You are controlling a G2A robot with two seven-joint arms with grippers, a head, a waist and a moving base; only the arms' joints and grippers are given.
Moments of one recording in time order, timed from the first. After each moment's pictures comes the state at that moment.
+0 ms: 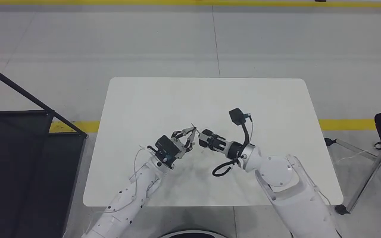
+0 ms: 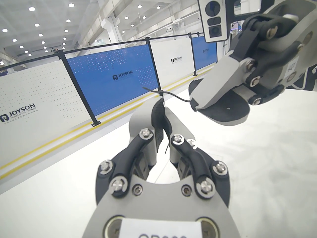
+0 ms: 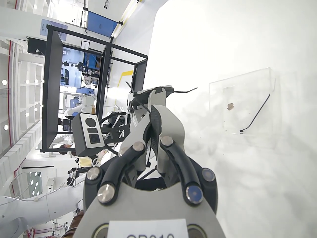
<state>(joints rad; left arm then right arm) 1.20 -1.31 -1.07 -1.34 1.62 -0.17 0.69 -1.12 -1.15 1.10 -1.83 -0.12 0.18 0.65</state>
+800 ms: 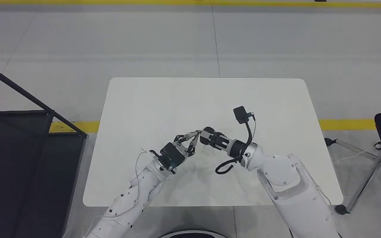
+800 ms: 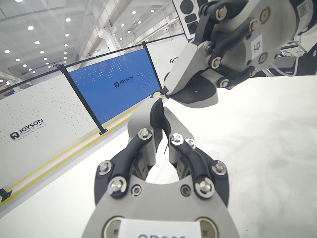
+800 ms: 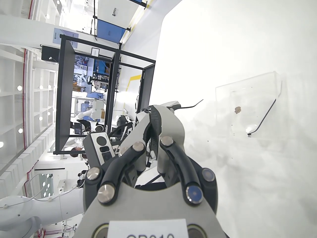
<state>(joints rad) 1.22 -1.31 -1.06 -1.36 1.74 -0.12 0.71 -1.13 -1.16 1.13 -1.83 -0.05 0.16 0.63</state>
